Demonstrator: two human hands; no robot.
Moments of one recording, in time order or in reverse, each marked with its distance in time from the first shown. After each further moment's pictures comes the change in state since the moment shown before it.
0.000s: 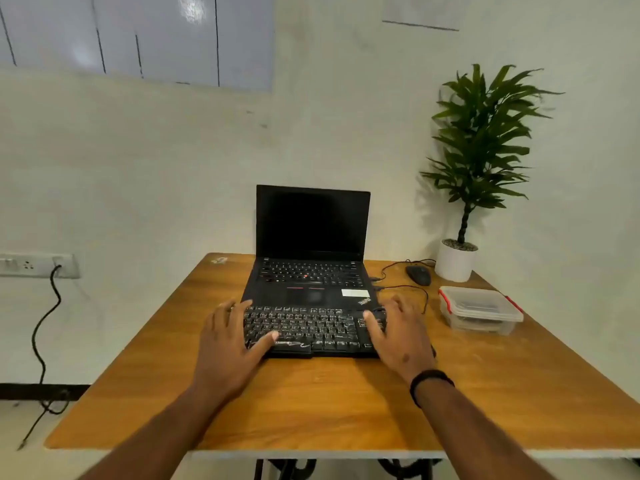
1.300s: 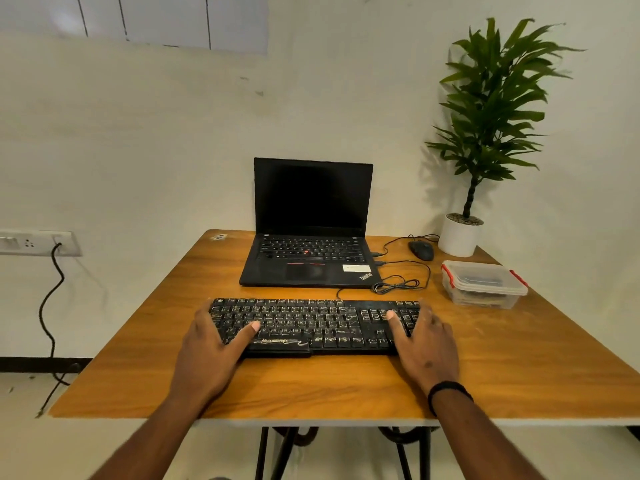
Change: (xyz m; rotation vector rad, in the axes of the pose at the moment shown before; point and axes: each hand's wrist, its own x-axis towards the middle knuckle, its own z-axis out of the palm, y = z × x) left_hand -0.038 -0.004 -0.014 -0.274 0.000 -0.295; right_hand -0.039 0.042 0.018 -0.003 -0.008 0.334
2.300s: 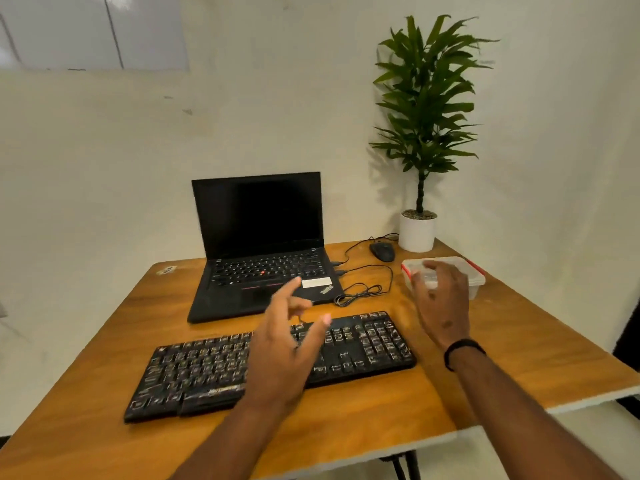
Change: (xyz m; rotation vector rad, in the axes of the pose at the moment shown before) left_hand -0.004 0.133 0.105 -0.267 -0.094 0.484; right_hand 0.087 0.047 -0.049 0.350 0.410 -0.040
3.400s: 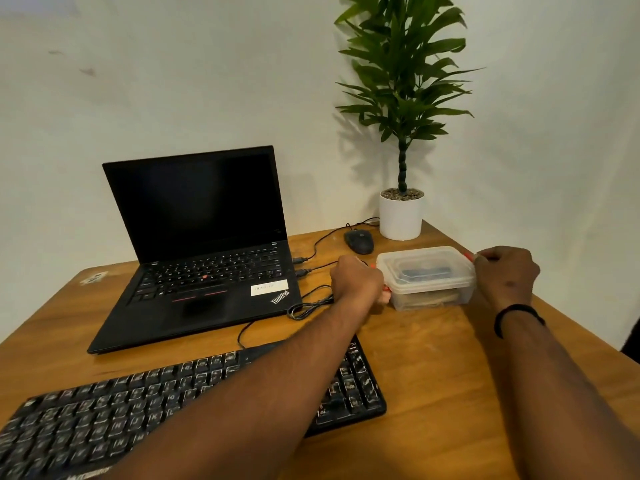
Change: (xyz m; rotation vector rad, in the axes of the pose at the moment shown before) left_hand 0.150 0.002 0.253 -0.129 -0.173 -0.668; right_hand 0.125 0.141 -0.009 -0.025 0.077 0.353
